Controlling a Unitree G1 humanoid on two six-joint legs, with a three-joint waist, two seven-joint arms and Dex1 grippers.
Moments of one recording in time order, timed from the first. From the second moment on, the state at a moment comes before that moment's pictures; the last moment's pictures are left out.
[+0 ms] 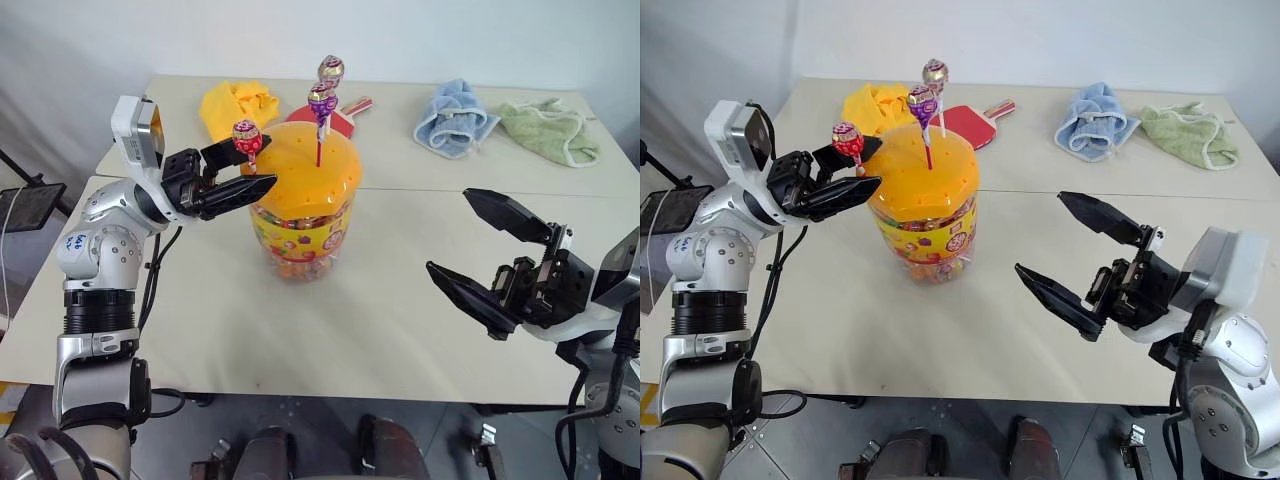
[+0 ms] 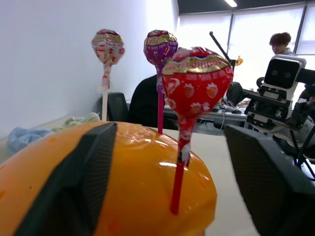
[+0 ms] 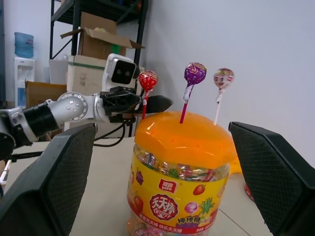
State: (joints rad) left arm -0.79 0.58 0.19 0.20 -0.78 0.44 -1.21; right arm -0.06 -0.58 -0.31 -0.70 0.89 0.20 0.78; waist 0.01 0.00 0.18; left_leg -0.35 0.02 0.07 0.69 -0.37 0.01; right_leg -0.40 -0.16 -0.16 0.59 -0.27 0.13
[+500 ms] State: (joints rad) left arm -0.82 0.54 0.28 0.20 -0.90 0.58 -1.13; right arm -0.15 -0.52 -0.28 -0.70 0.95 0.20 0.68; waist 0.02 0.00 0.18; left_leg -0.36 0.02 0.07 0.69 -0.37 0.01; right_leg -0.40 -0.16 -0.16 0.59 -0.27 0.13
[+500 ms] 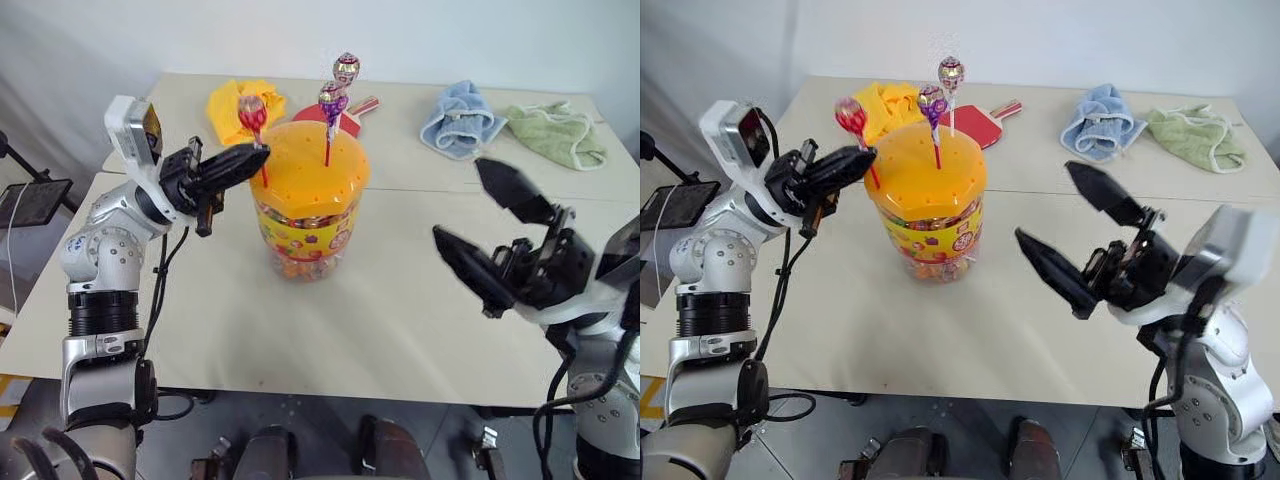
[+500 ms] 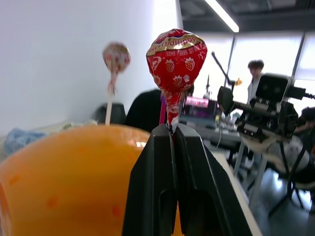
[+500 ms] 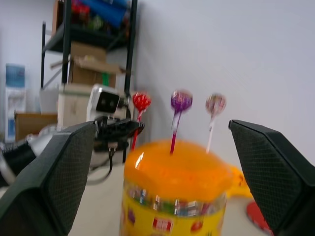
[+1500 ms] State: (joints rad) left arm 0.18 0.92 0.66 -0.27 -0.66 1.05 -0.64; right arm -0.17 -0.73 -0.11 -0.38 0.79 0.18 1.35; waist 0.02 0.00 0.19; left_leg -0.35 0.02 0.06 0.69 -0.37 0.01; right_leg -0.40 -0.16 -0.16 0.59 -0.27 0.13
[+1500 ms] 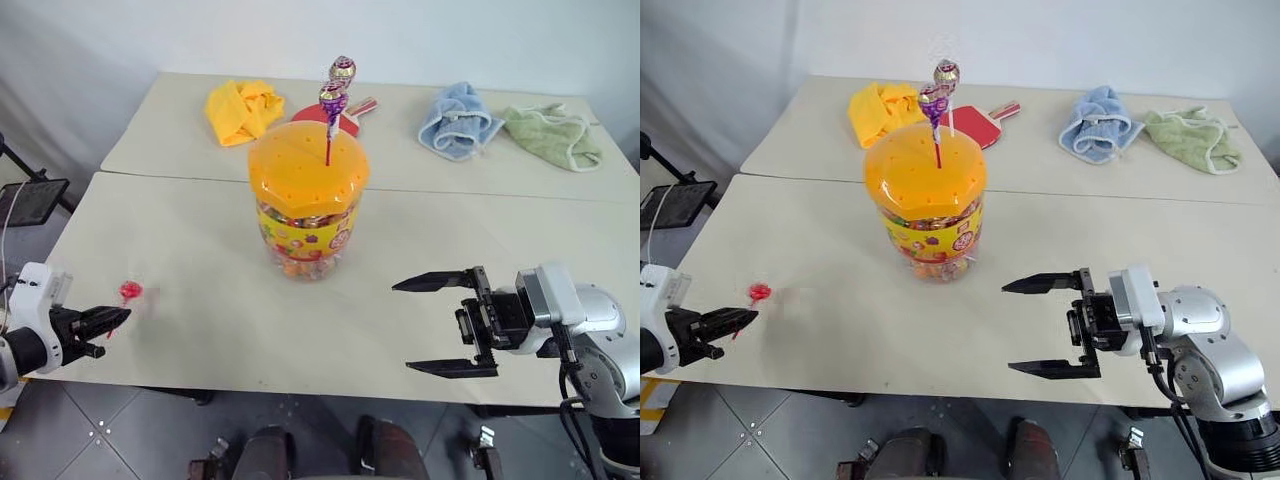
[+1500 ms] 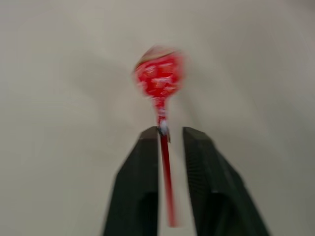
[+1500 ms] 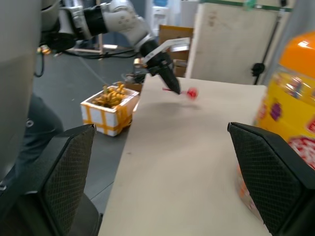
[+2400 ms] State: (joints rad) left arm -0.28 0.59 0.62 -0.38 -1.17 0.71 -0.80; right arm -0.86 -0.39 0.06 -0.23 0.72 0.63 0.66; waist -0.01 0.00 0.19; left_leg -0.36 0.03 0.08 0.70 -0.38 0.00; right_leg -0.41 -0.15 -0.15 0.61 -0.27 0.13
